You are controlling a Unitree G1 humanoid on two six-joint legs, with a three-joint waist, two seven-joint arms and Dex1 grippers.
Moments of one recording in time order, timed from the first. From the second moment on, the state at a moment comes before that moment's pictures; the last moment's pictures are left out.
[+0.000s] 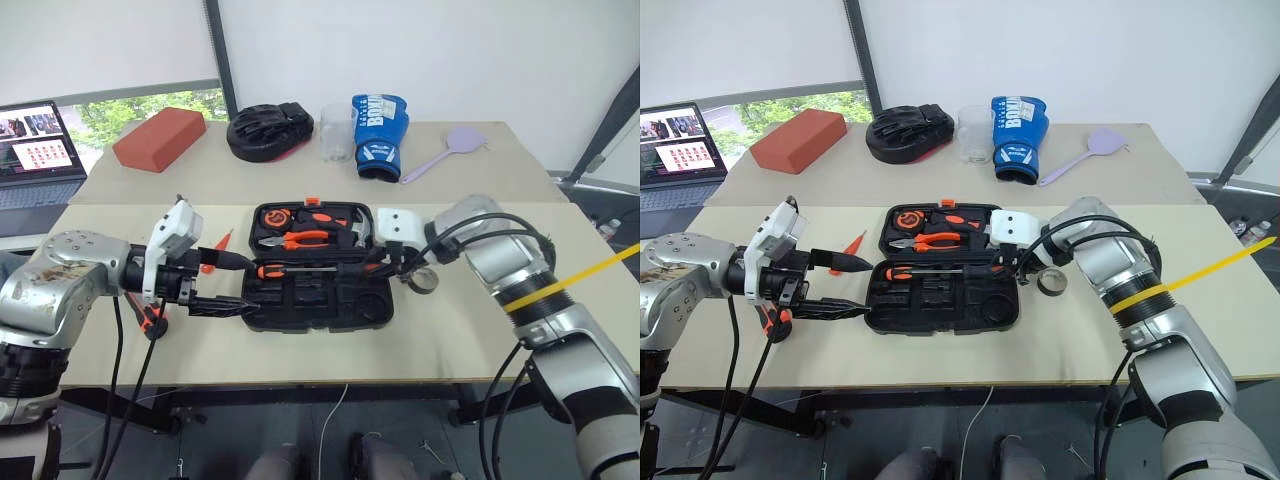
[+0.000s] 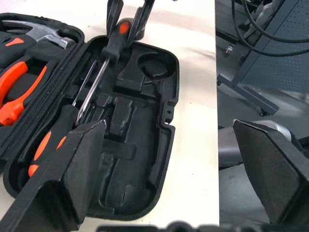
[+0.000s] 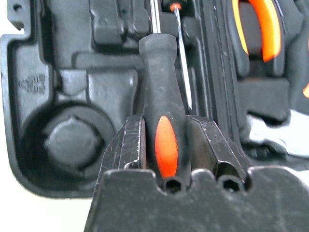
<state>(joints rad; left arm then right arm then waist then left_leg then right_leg) -0.53 0.96 0.04 -0.15 -0.60 0.70 -1.35 -0.99 -0.61 0.44 0.34 -0.06 0.31 1.29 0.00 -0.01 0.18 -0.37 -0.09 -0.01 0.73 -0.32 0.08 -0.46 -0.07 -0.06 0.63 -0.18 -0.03</state>
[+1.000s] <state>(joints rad) -0.58 0.95 0.02 -0.09 -0.58 0.68 -1.35 -0.97 -0.44 0.34 0.38 -0.01 0.51 1.15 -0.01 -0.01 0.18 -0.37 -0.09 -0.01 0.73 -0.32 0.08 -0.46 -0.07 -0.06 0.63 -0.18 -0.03</state>
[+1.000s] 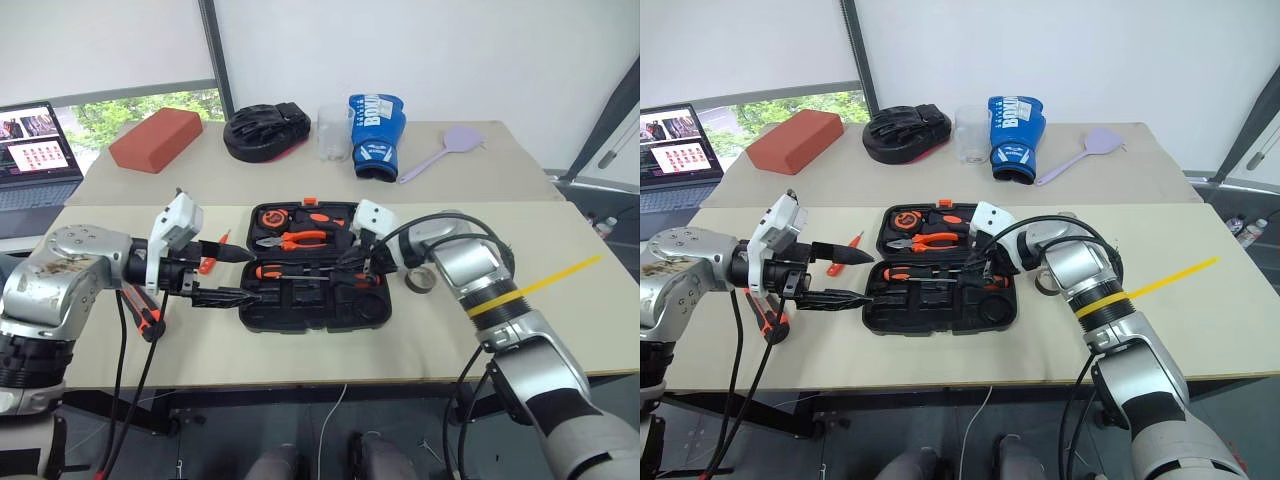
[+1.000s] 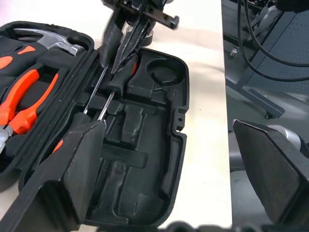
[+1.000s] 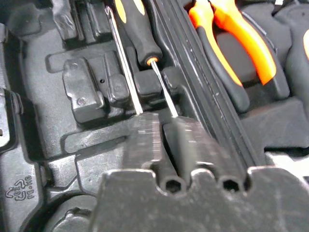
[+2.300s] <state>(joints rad) 0.22 0.79 0.72 -0.37 -0.61 0.88 -0.84 -0.69 -0.61 0.02 -0.36 0.57 0.95 1.15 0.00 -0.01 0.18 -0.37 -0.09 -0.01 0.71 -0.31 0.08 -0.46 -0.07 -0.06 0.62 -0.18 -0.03</state>
